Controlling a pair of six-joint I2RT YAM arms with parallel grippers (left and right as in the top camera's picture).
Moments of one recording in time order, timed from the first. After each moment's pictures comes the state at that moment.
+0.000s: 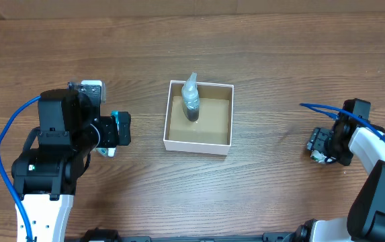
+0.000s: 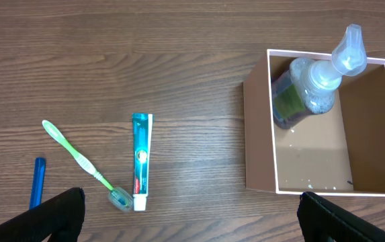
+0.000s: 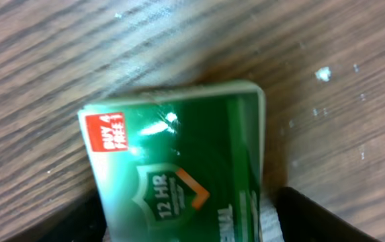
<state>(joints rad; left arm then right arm) -0.03 1.05 1.17 -0.97 0.11 -0.05 -0.35 1.64 0.82 -0.59 0.03 0.12</state>
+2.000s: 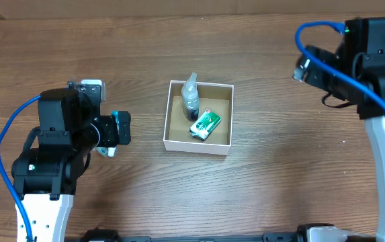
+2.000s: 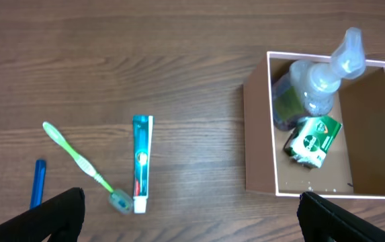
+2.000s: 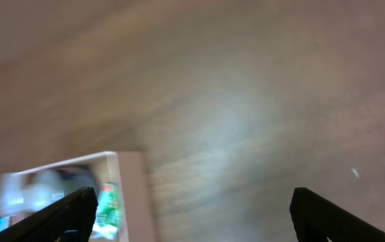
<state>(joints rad) -0.03 1.05 1.17 -0.97 0.10 -0.05 0.02 1.46 1.71 -1.23 0.02 0.41</state>
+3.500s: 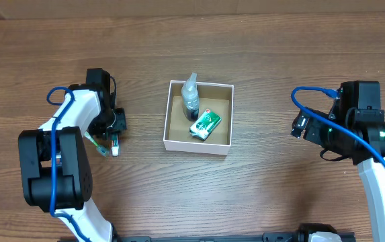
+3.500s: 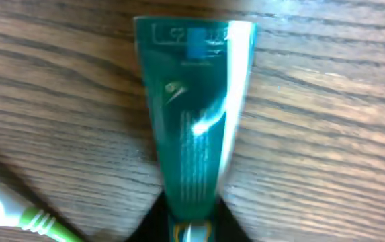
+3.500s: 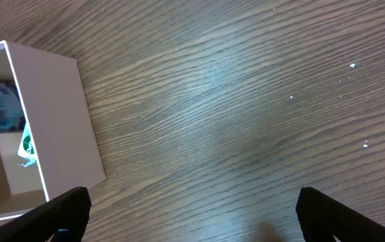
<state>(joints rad) 0.05 1.94 1.22 -0.84 -0.02 -0.16 -0.05 1.18 1.20 -1.20 -0.07 0.34</state>
